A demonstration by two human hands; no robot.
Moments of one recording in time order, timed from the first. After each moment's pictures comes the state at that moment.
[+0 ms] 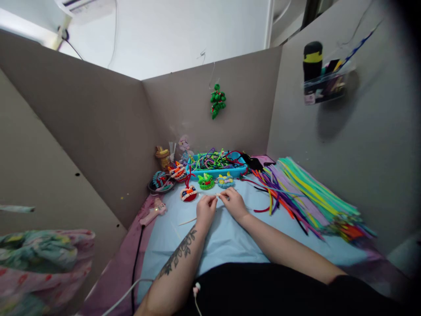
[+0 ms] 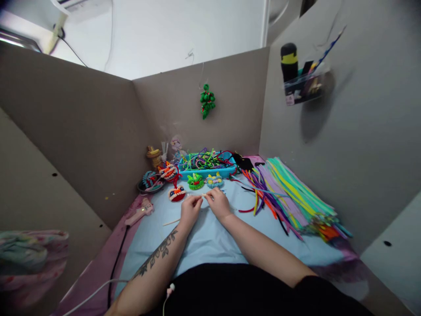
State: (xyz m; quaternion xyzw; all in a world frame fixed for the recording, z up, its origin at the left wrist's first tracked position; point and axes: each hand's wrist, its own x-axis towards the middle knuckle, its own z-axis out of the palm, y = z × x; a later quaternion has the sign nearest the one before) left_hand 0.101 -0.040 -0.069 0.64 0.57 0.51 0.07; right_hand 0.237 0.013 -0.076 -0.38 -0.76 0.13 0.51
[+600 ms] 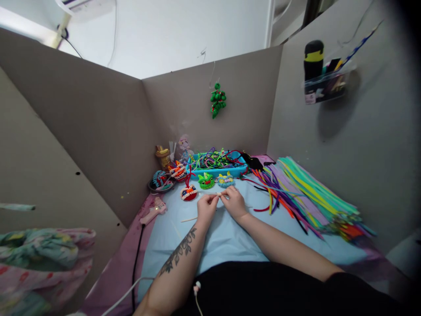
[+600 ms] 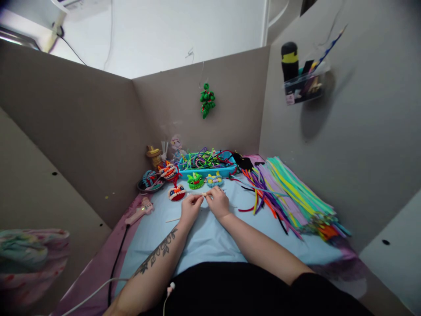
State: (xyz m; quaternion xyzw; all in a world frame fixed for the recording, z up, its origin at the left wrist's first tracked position) left_hand 0.109 -0.040 -0.061 0.58 0.55 0.57 0.16; right_hand 0.235 0.011 -0.076 -0.39 -0.75 0.07 0.53
